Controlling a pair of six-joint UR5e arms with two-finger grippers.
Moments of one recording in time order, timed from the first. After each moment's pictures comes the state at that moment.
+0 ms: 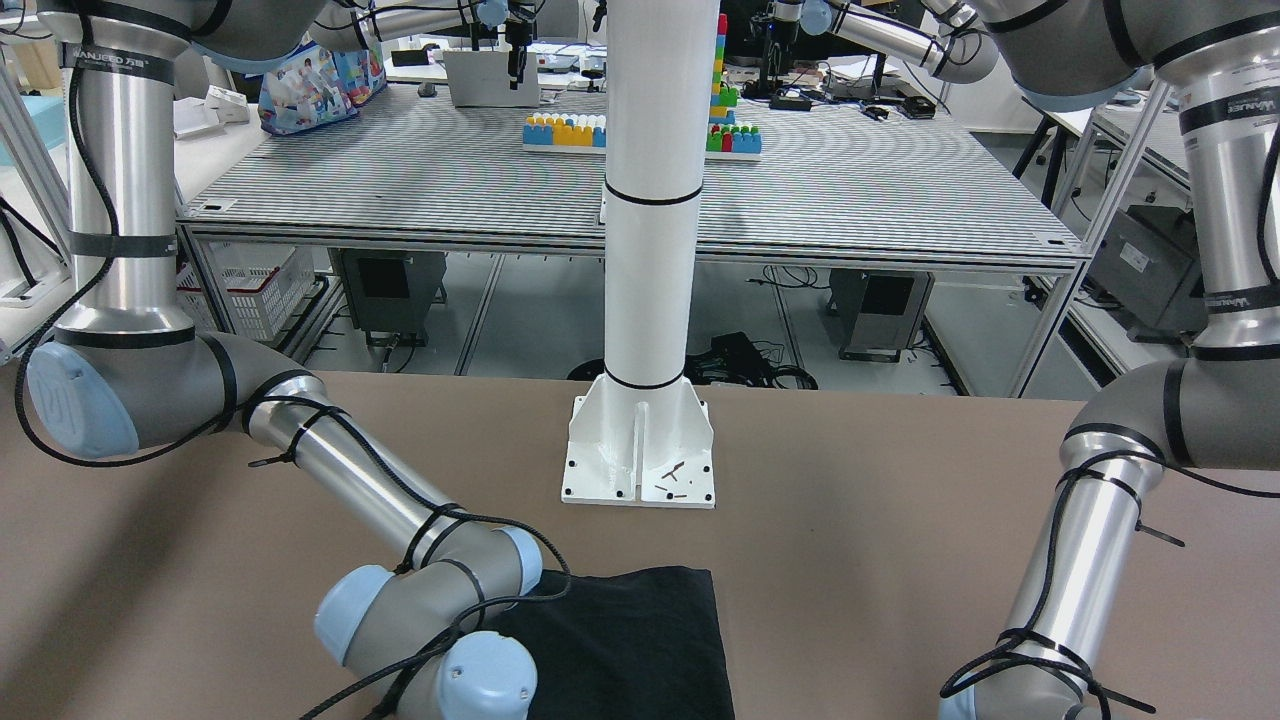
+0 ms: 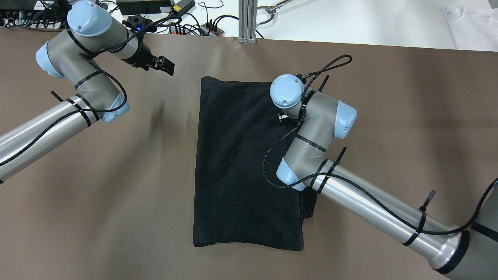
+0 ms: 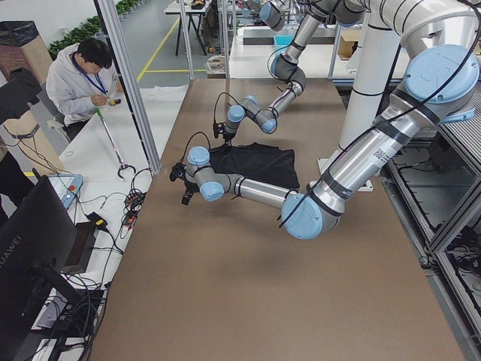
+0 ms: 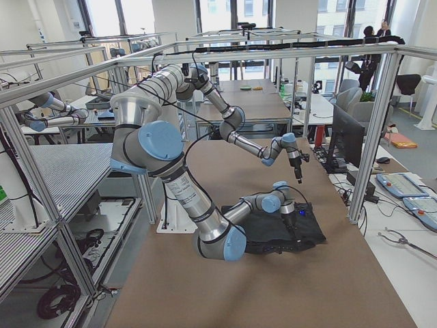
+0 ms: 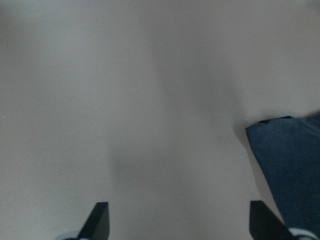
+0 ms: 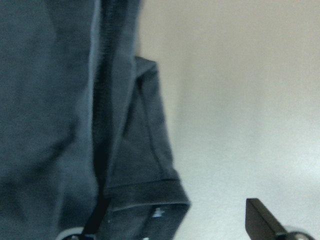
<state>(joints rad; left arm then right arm) -1.00 -2.37 -1.01 -2.30 -2.09 -0.76 0.72 -0.73 1.21 -1.54 1.59 0.79</state>
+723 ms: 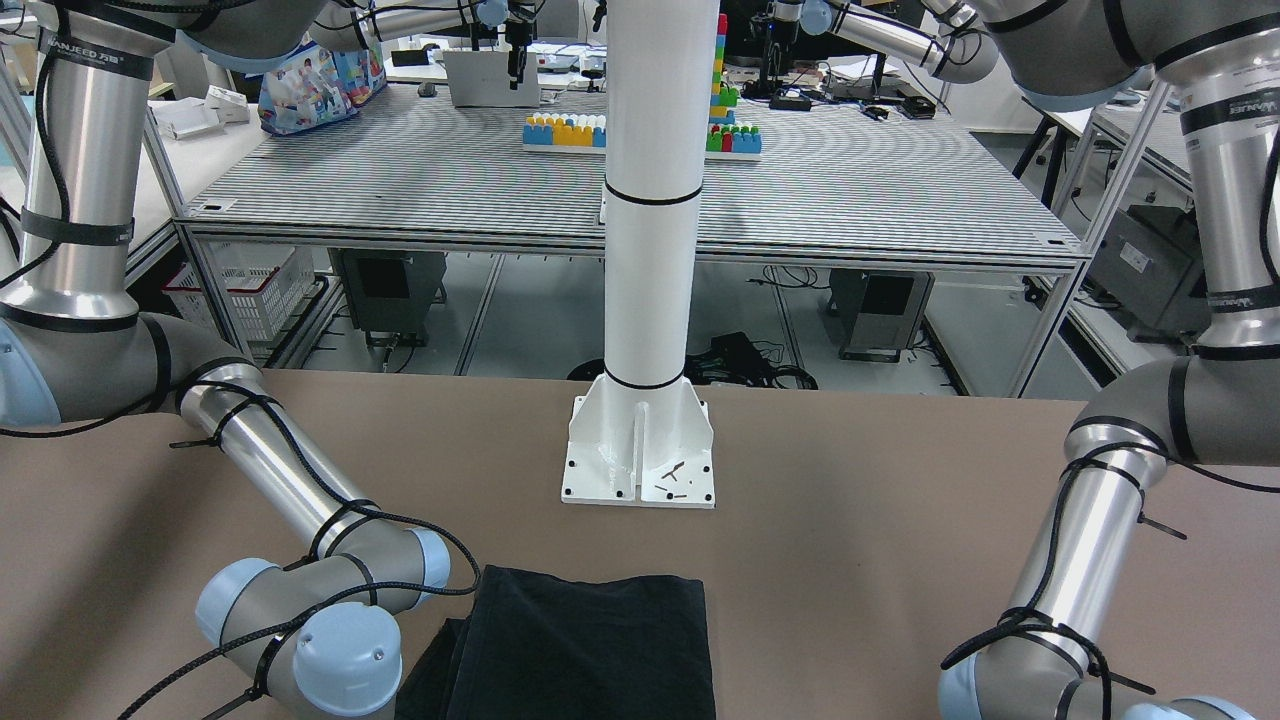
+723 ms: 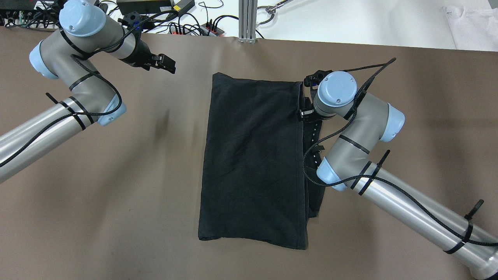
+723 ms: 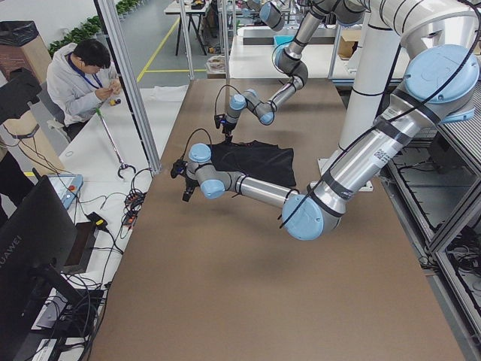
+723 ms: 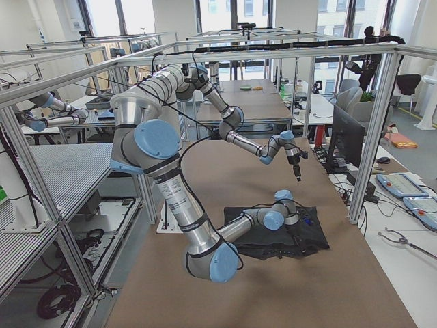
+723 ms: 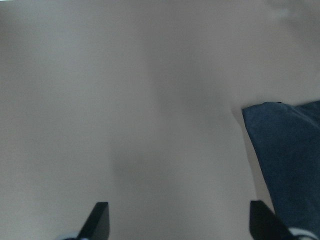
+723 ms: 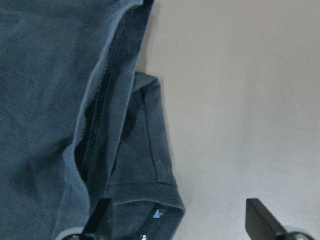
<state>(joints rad) -1.00 -2.33 -1.11 -2.30 -2.09 -0.84 0.79 -0.90 1.35 -1.32 1.71 0.77</state>
